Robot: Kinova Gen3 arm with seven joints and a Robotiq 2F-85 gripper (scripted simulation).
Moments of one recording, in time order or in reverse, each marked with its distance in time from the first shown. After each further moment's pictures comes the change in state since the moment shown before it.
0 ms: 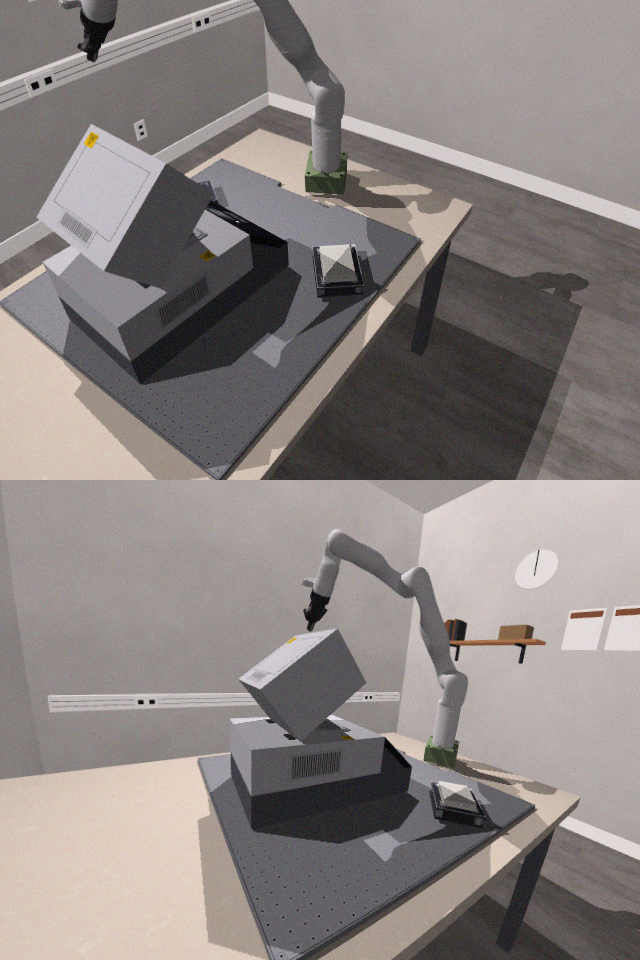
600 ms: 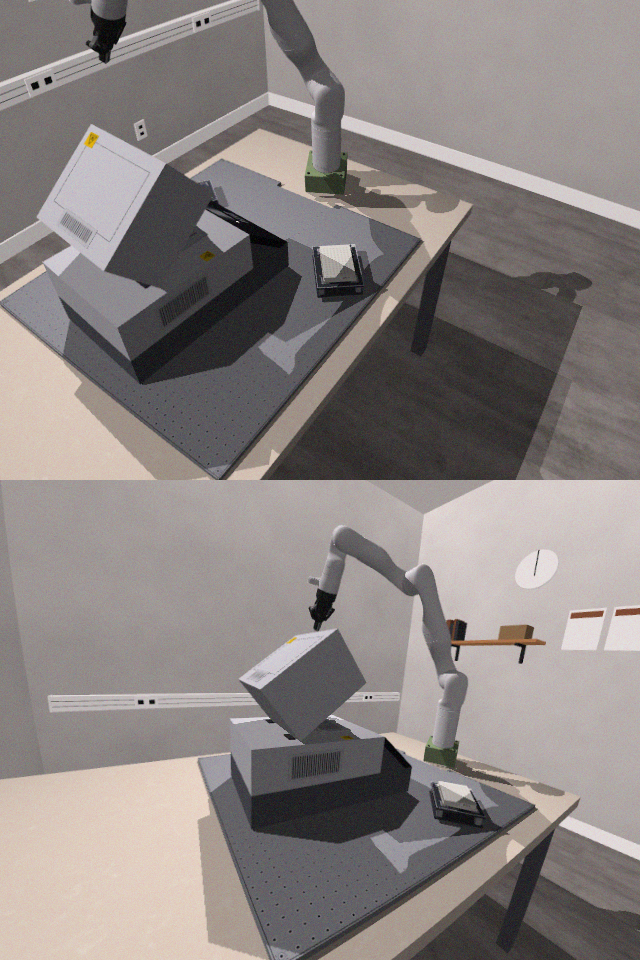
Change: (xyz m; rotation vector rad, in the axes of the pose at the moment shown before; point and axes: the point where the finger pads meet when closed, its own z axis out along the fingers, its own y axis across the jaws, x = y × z) arm -0.030 0.000 -0.018 0.019 -0.071 0.141
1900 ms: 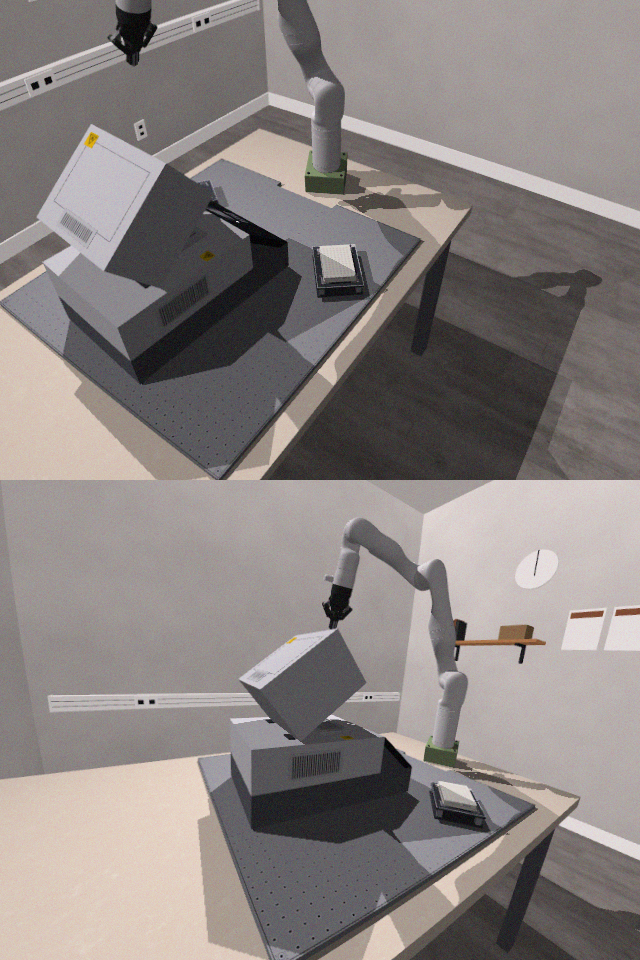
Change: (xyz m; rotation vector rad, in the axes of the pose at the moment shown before) arm -0.070 0.007 -0.036 0.043 -0.158 0.304
